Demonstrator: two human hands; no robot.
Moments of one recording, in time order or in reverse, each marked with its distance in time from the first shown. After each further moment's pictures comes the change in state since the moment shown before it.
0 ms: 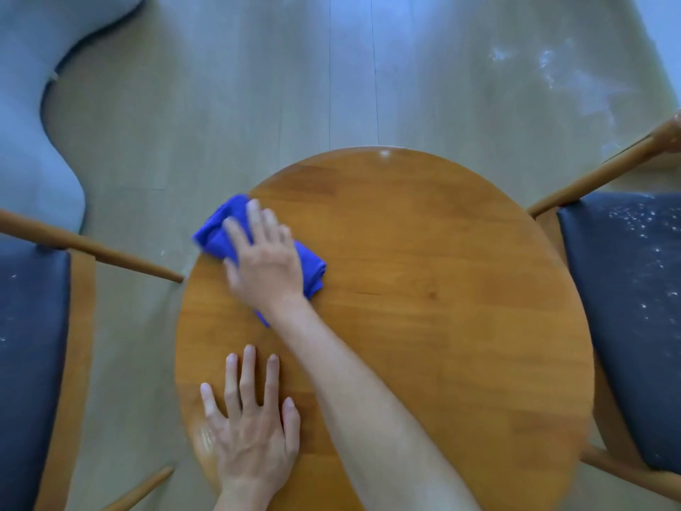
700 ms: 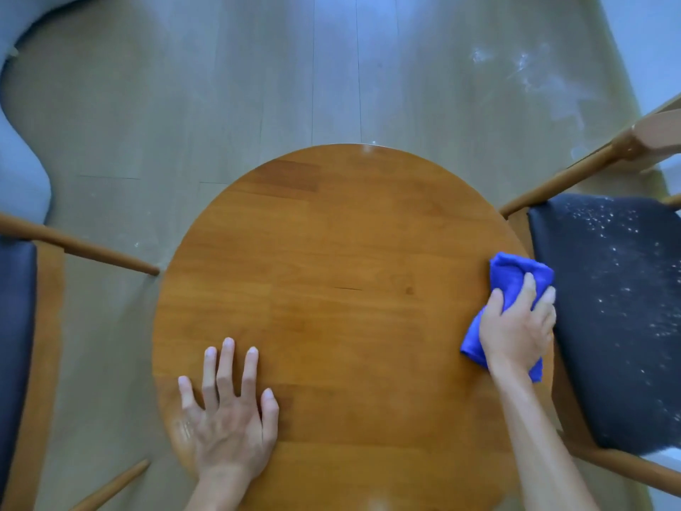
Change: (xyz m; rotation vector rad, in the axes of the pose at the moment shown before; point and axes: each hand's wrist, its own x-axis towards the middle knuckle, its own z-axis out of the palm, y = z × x) left_hand 0.006 0.002 -0.006 -0.074 -0.064 -0.027; right_hand -0.188 0.251 -0.088 -0.061 0.398 1.042
